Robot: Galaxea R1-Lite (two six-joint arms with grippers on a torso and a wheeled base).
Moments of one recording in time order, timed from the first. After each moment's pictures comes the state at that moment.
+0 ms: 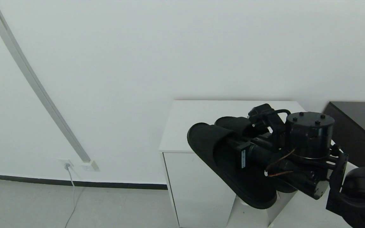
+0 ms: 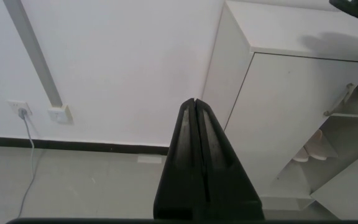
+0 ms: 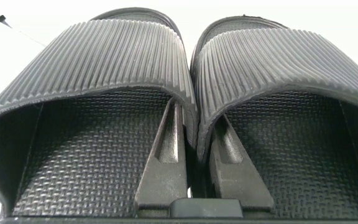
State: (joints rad) left arm 0.00 0.00 0.00 0.00 0.00 -0.09; right arm 0.75 1.73 -0.76 -0.81 -0.19 0.05
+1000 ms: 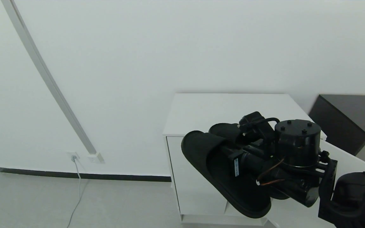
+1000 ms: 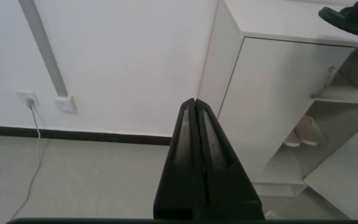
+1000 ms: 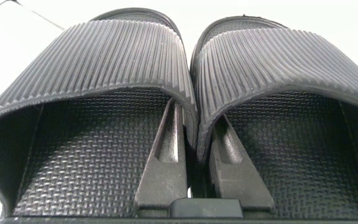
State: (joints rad) left arm 0.00 0.00 0.00 0.00 -0.01 -0.09; right arm 0.79 1.77 -0.76 -0.81 -0.20 0.05
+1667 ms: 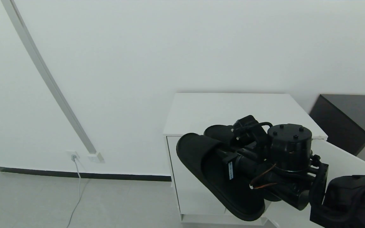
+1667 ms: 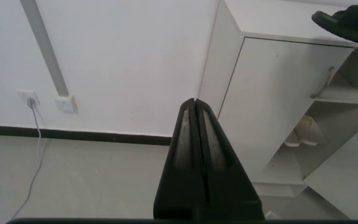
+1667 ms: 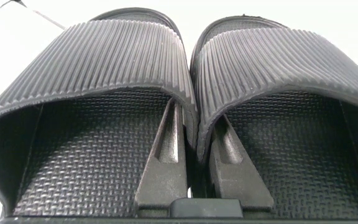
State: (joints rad) left arm 0.00 0.00 0.00 0.00 0.00 -0.09; right arm 0.81 1.81 -0.76 -0.86 -0.21 0.05
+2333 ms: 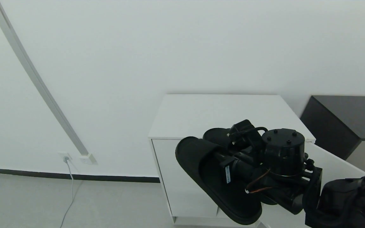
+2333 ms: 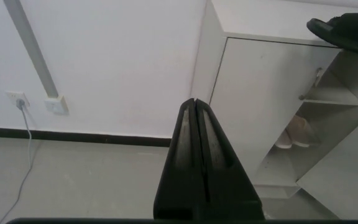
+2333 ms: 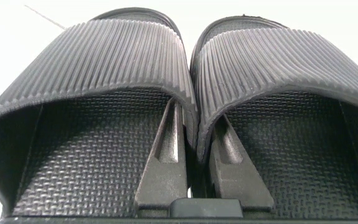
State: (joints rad) left arm 0.00 0.00 0.00 0.00 0.00 -0.09; right arm 0.83 1.83 -0.75 -0.87 -0.23 0.05
